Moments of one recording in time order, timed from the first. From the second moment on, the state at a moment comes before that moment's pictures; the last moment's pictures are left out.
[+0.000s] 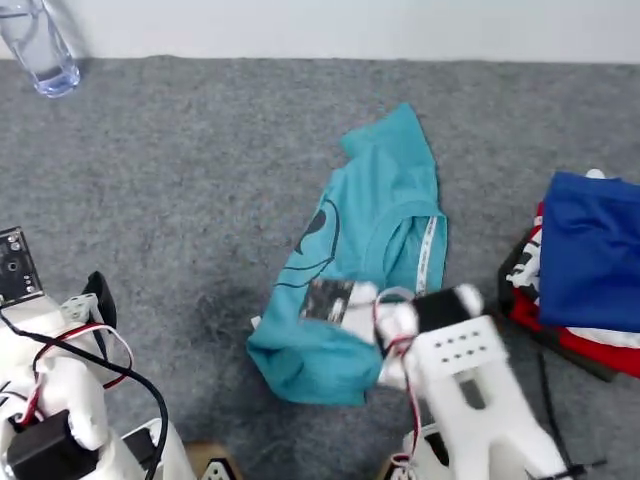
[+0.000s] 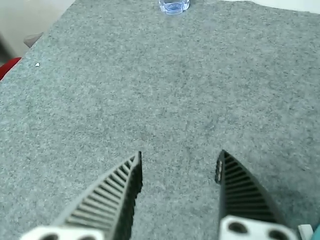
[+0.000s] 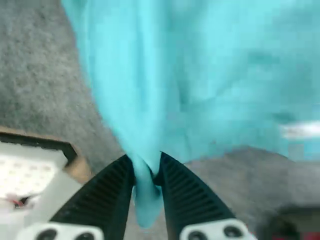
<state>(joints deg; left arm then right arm) -34.2 -73.7 37.8 86.3 -3.5 -18.9 -40.9 47.3 88.4 53.5</state>
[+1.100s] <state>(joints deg) 7.6 -73.7 45.5 86.1 -10.2 -15.8 -37.8 -5.8 50.5 52.9</state>
